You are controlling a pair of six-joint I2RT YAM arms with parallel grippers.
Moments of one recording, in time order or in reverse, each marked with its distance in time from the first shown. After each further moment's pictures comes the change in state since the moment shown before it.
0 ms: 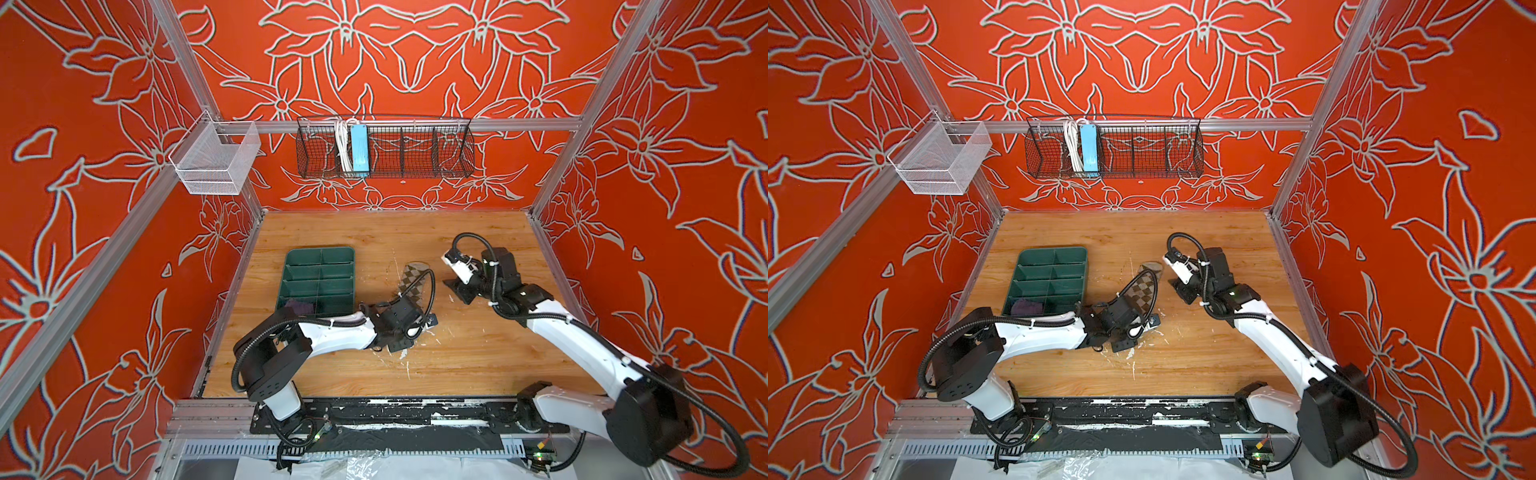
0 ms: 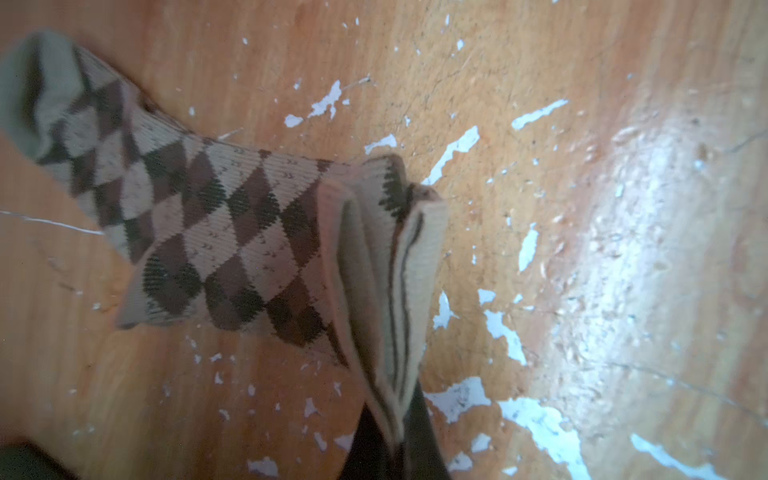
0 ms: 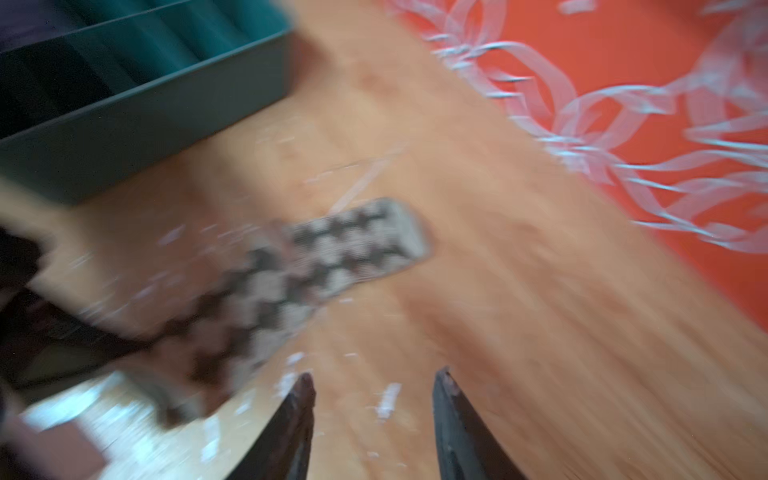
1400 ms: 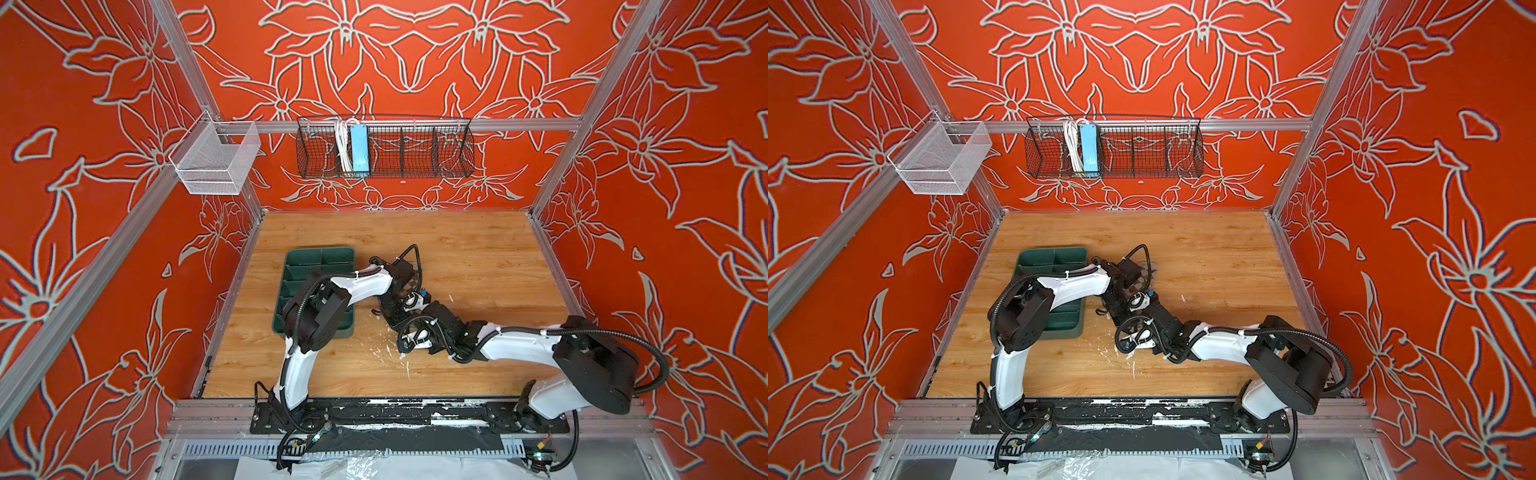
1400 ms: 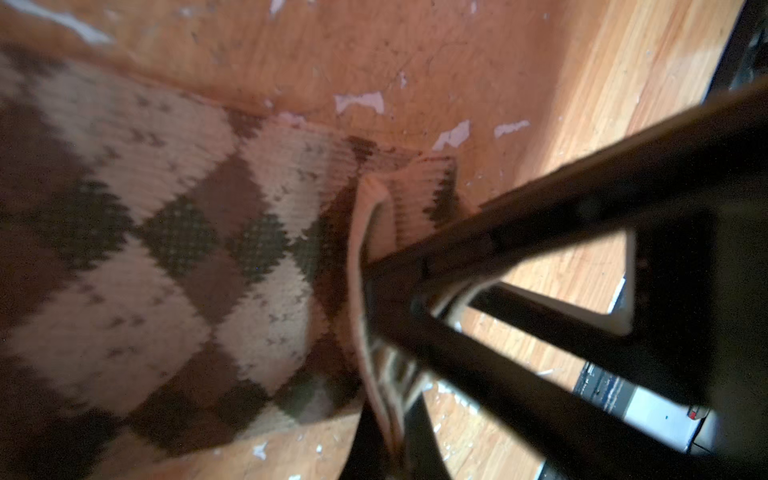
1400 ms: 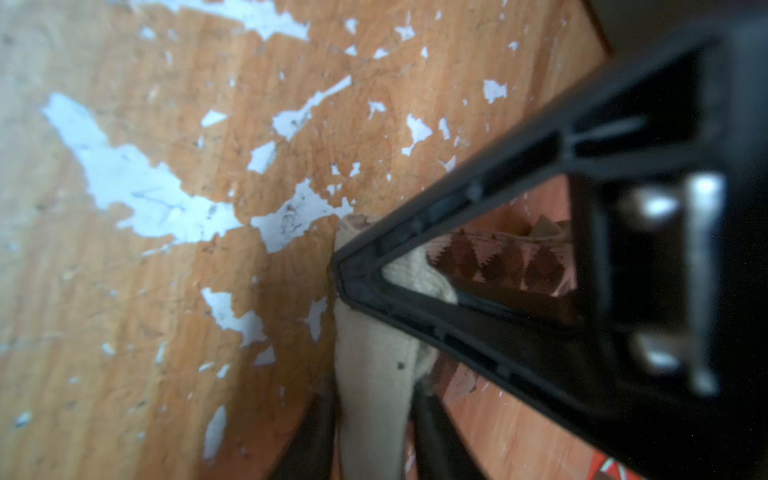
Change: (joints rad) left arm 0.244 0.380 0.471 -0.586 0.566 -0.014; right arm 0.500 0.359 -0.212 0.230 0.248 -0.711
